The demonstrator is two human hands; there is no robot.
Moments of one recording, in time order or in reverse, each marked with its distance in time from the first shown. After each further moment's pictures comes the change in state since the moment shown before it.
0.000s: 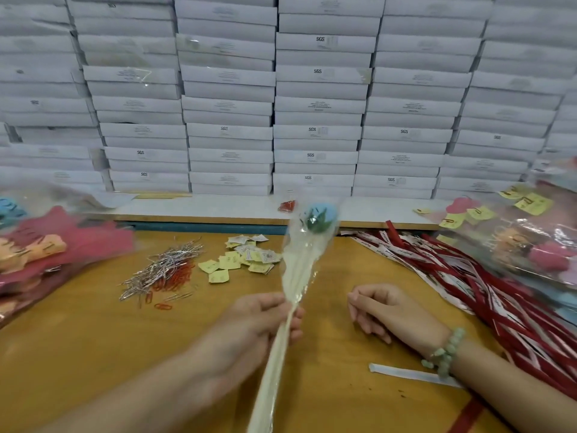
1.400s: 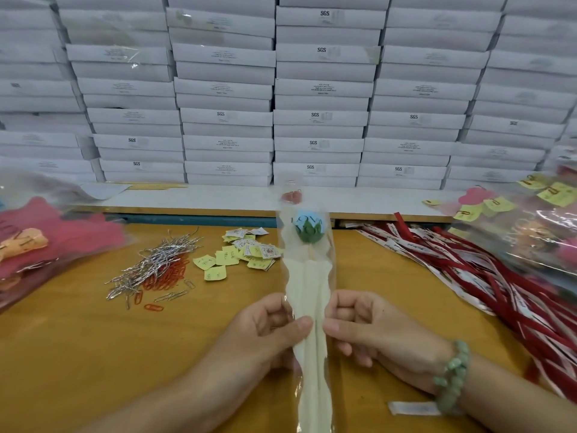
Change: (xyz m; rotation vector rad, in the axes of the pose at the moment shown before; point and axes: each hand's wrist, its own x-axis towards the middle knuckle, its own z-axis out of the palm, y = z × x) left_hand -0.001 -0.007 -0.008 0.072 -0.103 0.043; right_hand -0.002 -0.021 0.035 0.482 -0.236 0.071
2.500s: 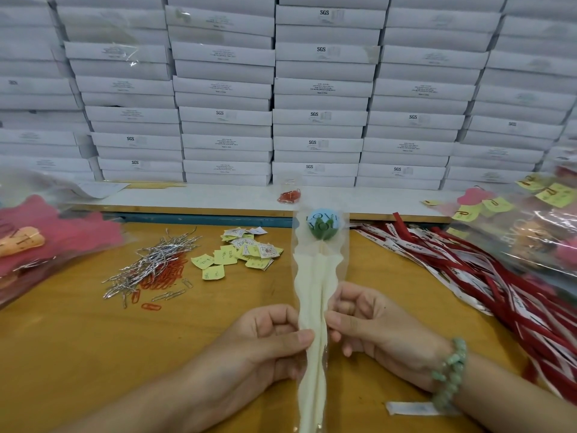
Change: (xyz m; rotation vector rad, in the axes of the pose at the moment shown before) left_hand -0.001 0.004 -0.002 -0.184 -0.145 -0.096; right_hand 0.004 0.005 -0.006 0.131 0.004 -0.066
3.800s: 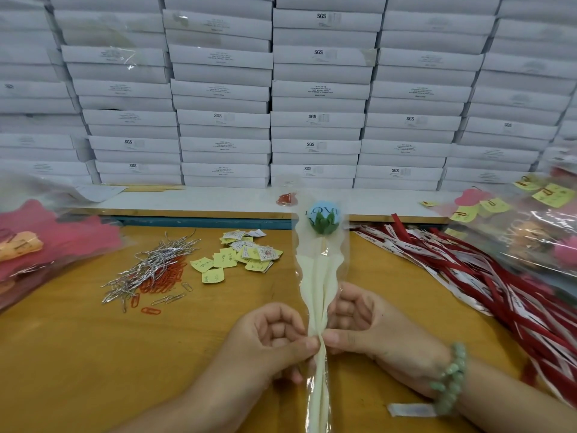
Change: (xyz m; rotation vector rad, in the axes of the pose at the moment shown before) left_hand -0.002 -0.005 0.011 0.207 0.250 0.098; right_hand -0.002 0.001 0.005 -0.082 0.014 -0.038
